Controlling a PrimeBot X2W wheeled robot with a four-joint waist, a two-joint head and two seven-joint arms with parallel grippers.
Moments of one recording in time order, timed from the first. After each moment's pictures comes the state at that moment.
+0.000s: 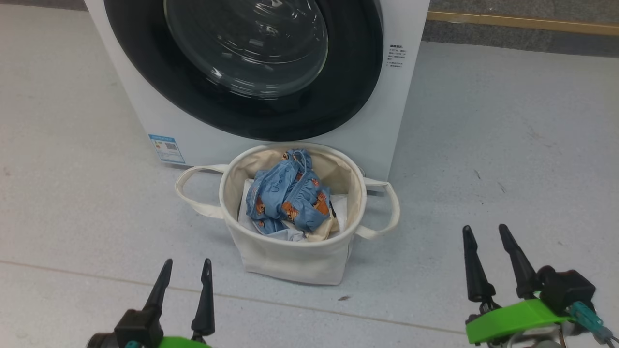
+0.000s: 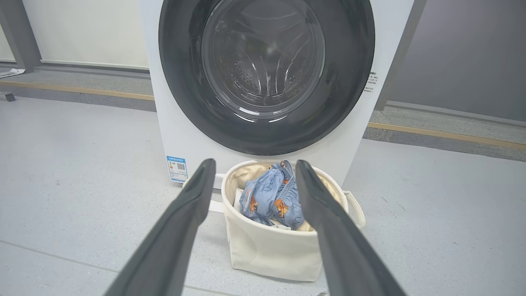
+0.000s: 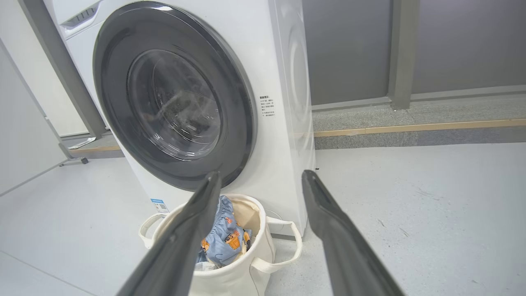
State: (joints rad) left arm -0.04 0.05 -0.11 0.24 -0.14 0.03 -0.25; right arm -0.03 -0.05 0.01 0.17 0.22 0.13 -0.26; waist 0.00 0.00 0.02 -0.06
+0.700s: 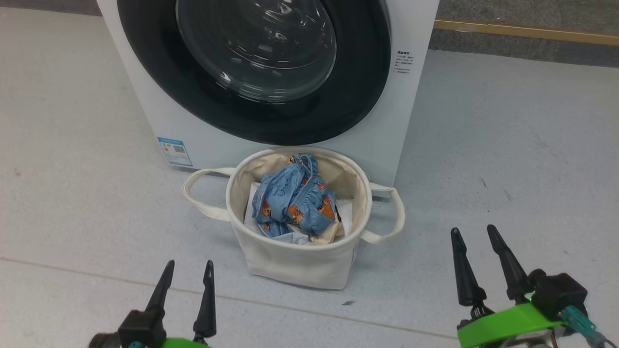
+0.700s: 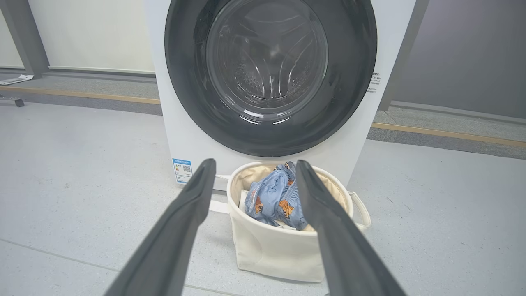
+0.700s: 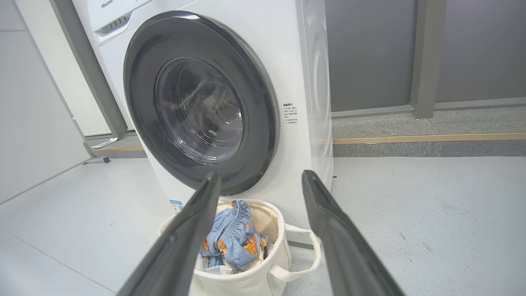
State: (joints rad) left arm -0.04 0.05 -0.11 0.25 -0.12 0.03 -0.25; right arm -0.01 -0.05 0.06 0.12 0.22 0.13 -0.26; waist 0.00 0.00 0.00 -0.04
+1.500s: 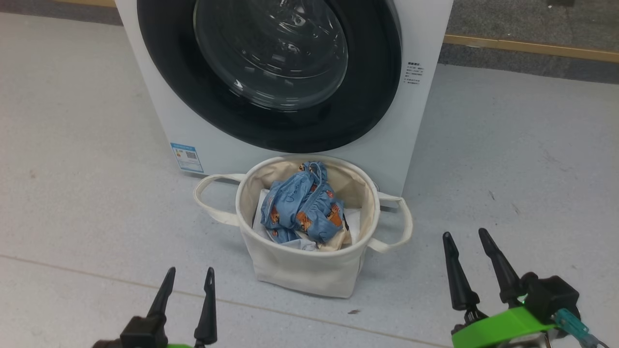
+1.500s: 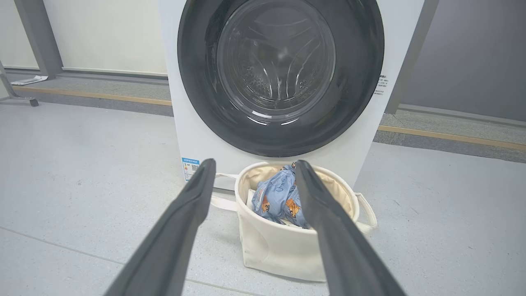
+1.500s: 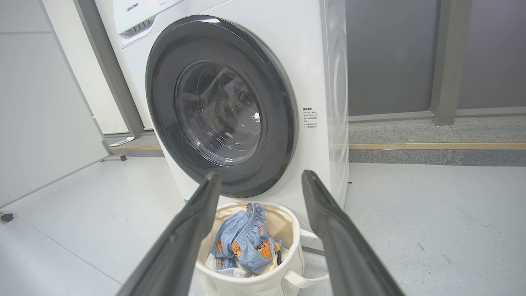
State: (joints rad) left arm -0.02 0.05 -0.12 0.25 -0.12 0.05 -0.25; right arm -0.01 -0.05 0.09 0.12 0.22 0.13 -0.26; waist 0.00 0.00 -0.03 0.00
